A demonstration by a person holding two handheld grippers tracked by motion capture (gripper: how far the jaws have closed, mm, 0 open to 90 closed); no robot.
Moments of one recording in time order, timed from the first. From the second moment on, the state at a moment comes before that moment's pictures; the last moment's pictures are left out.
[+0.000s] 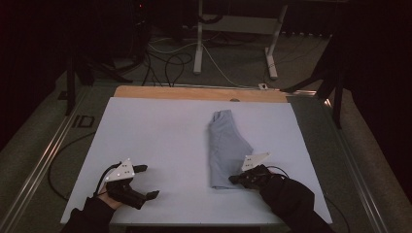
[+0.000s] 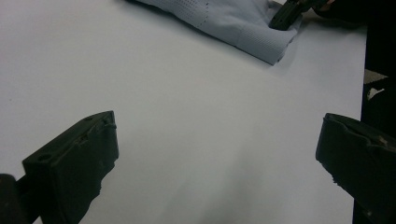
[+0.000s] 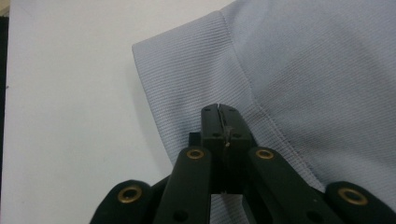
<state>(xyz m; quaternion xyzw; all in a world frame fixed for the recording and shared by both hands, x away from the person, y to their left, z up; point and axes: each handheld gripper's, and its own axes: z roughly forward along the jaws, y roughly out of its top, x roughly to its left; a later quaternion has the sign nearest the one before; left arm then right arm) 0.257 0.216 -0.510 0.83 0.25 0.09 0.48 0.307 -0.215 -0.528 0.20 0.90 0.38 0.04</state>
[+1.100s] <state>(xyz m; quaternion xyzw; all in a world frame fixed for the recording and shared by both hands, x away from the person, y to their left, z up) 0.256 0.220 -0.511 0.84 0.25 0.10 0.48 0.321 -0.212 -0.489 0.20 0.88 0.42 0.08</state>
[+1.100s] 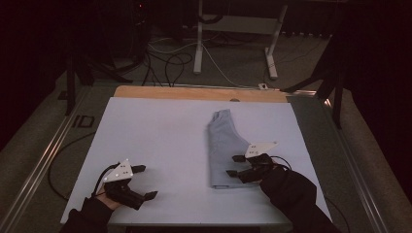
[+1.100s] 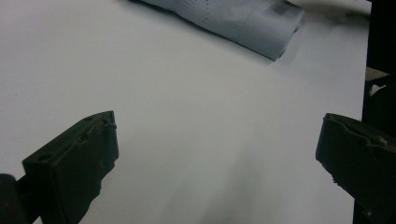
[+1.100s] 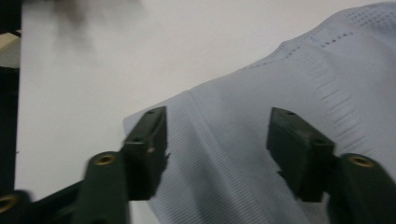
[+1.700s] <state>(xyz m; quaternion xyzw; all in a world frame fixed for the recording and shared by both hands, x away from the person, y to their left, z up) 0.255 0.222 -0.509 0.83 0.25 0.10 0.48 0.336 -0.211 -0.484 0.23 0.86 0.46 0.07</state>
